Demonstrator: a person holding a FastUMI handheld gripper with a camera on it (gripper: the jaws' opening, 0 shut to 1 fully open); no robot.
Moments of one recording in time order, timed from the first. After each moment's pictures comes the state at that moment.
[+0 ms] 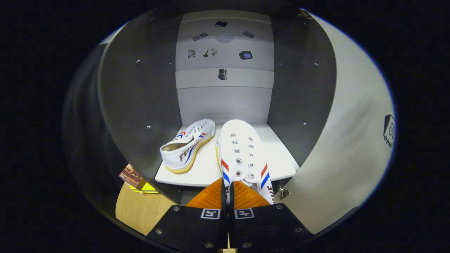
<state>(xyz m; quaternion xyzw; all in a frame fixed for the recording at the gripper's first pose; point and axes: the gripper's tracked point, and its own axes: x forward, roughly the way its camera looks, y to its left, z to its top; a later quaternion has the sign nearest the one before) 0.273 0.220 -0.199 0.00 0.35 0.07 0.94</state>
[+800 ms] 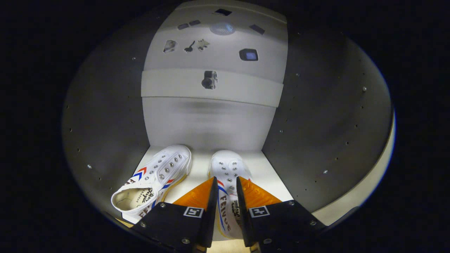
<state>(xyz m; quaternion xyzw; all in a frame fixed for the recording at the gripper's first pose) 0.383 0.220 -0.203 -0.07 0.30 0.02 0.95</state>
